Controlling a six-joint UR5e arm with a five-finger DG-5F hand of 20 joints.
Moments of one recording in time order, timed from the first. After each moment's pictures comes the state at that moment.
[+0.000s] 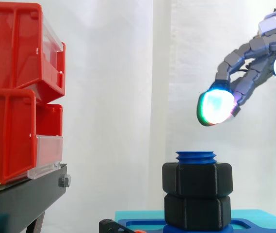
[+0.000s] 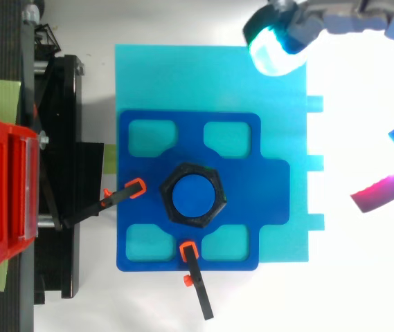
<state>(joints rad) 0.05 -1.98 -1.22 -3.30 -1.44 -1.21</state>
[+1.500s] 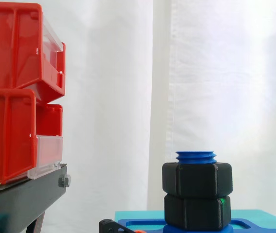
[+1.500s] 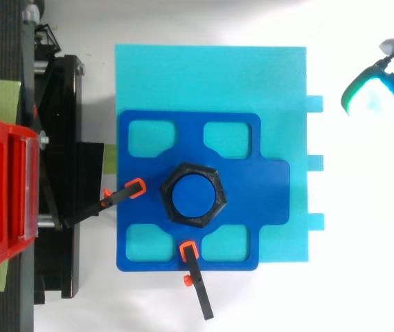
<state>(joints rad) 0.16 -1.75 -1.73 -3.11 -1.18 -0.31</state>
